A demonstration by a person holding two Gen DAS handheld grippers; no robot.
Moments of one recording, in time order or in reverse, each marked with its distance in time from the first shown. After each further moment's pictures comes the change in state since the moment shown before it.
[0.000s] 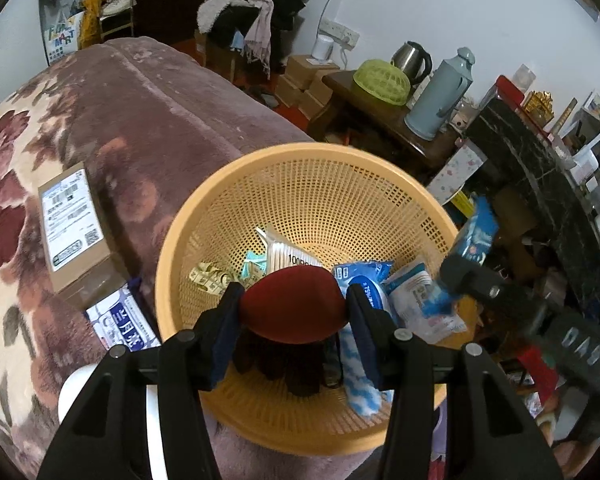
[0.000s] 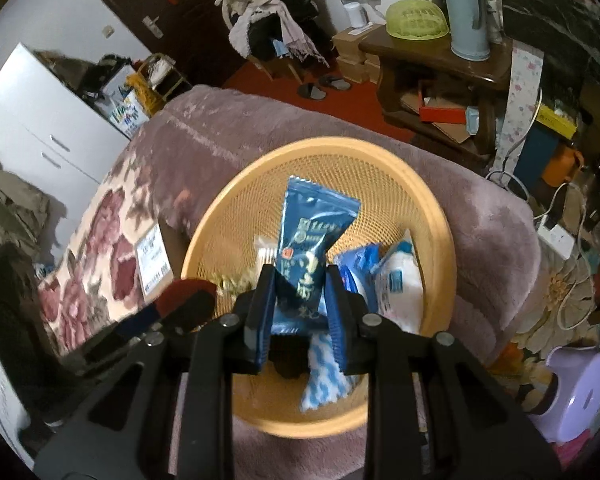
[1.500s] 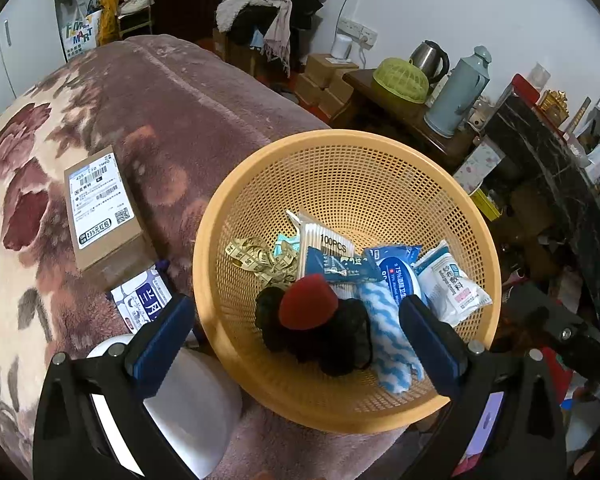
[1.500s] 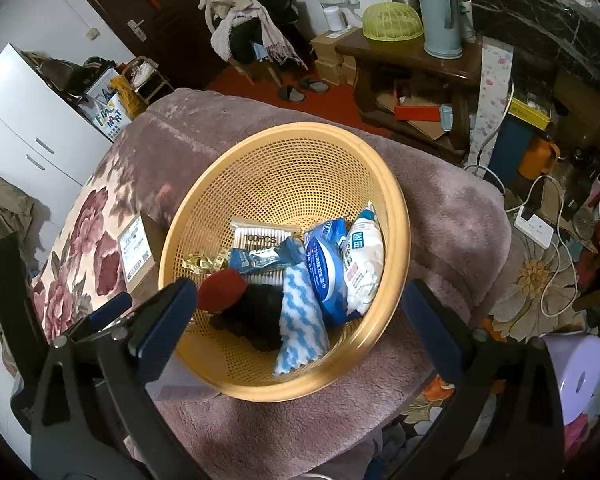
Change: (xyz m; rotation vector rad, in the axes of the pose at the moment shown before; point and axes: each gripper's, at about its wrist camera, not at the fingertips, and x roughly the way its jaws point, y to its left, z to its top) left arm -0.012 0.015 -0.021 -0.022 -0.014 0.067; right arm -0.019 -0.009 -0.028 0.003 -0.019 -0.092
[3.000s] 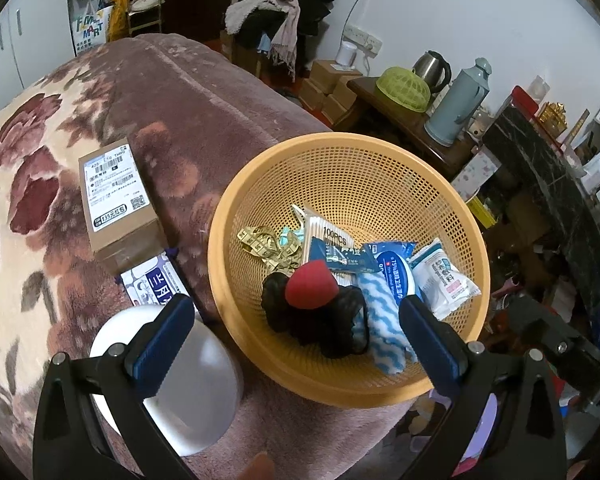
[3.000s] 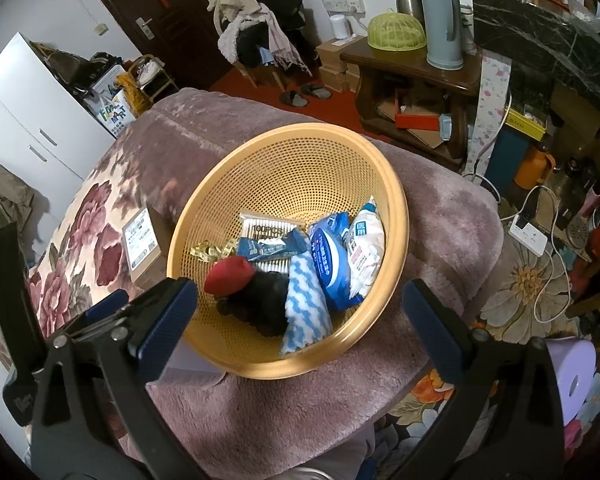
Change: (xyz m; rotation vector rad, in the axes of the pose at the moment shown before) left arm -0.022 0.009 -0.012 -0.045 -0.023 -0.005; right arm -0.017 0.006 -0.001 -0.030 -0.016 -0.008
